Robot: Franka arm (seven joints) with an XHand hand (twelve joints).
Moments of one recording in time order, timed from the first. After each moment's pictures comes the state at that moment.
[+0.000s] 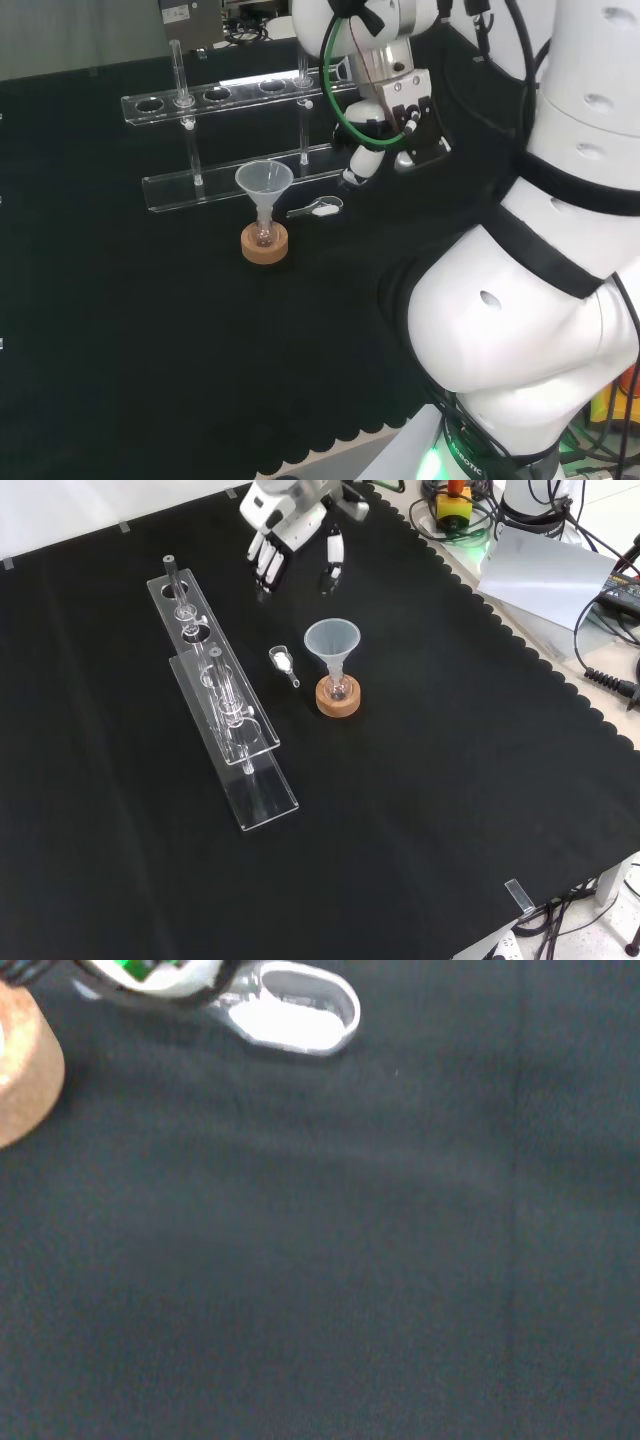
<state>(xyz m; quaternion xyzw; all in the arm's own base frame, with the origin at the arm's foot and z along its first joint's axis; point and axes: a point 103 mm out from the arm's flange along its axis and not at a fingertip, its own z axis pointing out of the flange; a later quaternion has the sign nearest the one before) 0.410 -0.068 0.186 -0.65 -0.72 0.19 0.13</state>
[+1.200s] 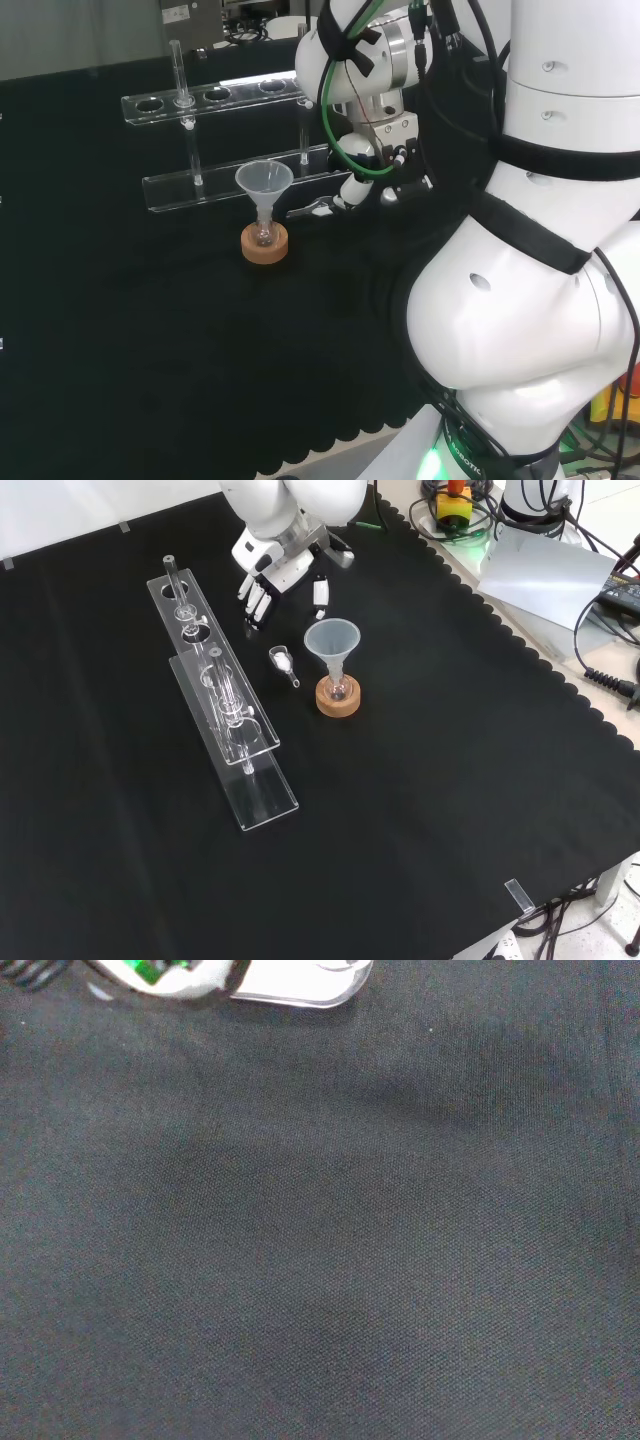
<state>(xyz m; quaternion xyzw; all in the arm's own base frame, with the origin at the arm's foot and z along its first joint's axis) 0.439 -0.066 0.109 -0.67 -0.72 0.15 0.12</state>
